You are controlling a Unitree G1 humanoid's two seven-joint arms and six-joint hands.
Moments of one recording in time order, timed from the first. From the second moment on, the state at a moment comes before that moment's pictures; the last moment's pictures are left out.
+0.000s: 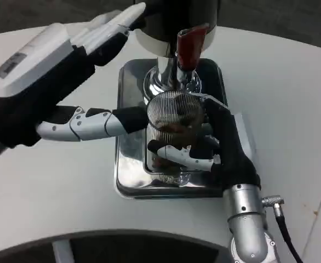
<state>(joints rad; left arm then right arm) -0.46 0.72 0.18 -0.09 0.05 -0.55 -0.49 -0.50 0.03 0.17 0.39 -0.36 -0.24 -0.36</state>
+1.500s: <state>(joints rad) -0.12 0.75 0.36 -0.31 0.21 -0.44 -0.45 -0.19 0.00 0.20 -0.10 -0.35 -0.18 -0.14</state>
